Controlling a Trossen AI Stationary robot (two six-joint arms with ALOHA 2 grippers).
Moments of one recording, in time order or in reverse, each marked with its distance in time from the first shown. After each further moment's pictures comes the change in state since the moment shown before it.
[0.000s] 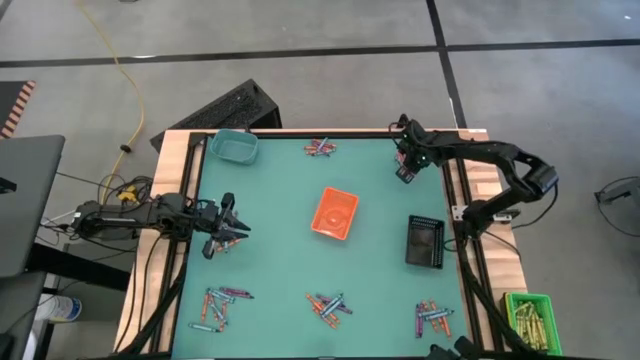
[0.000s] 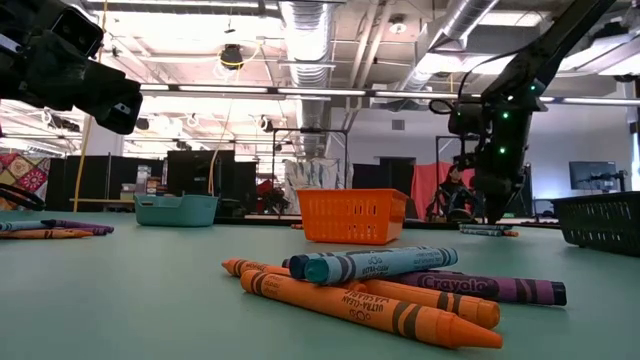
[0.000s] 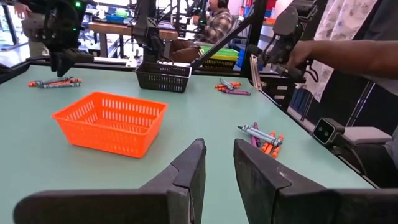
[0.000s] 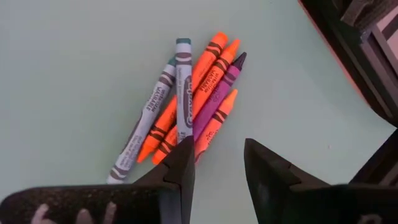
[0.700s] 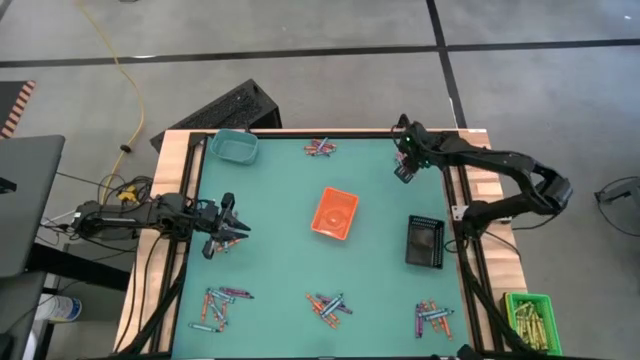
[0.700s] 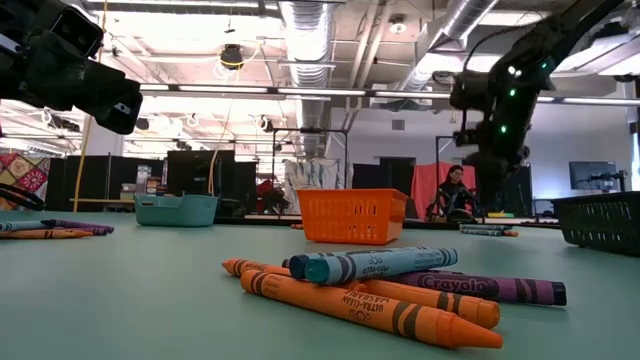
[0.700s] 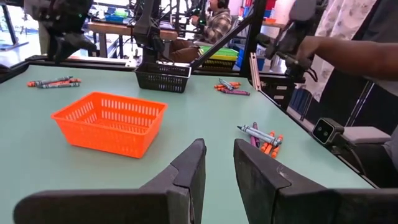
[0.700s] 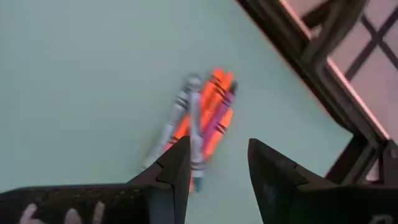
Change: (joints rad) left arm 0.000 0.000 0.000 0.000 0.001 0.000; right arm 0.083 -0.132 -0.002 -0.037 0.058 0.068
